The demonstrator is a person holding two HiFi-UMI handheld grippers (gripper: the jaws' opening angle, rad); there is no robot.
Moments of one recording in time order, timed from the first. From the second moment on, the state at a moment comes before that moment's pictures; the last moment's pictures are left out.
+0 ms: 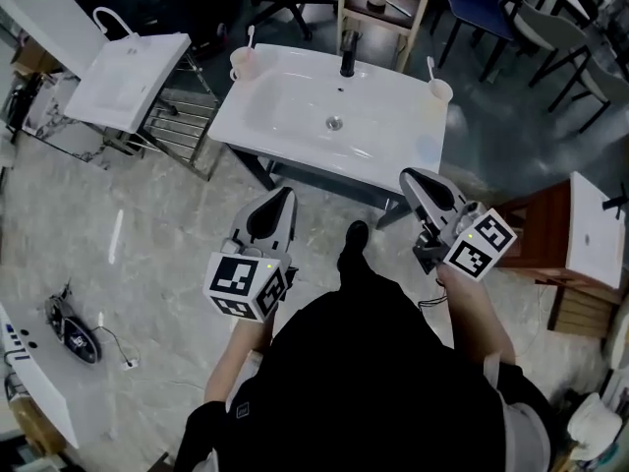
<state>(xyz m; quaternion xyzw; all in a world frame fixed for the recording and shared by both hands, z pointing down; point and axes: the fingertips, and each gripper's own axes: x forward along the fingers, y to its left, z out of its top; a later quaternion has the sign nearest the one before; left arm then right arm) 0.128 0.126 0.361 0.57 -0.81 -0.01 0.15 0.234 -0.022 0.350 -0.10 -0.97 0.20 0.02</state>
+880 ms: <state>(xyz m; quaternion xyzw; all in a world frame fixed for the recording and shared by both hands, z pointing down) -0.036 -0.166 0.365 0.67 -0.73 0.03 0.13 0.089 -0.274 0.388 0.05 -0.97 0.21 0.06</state>
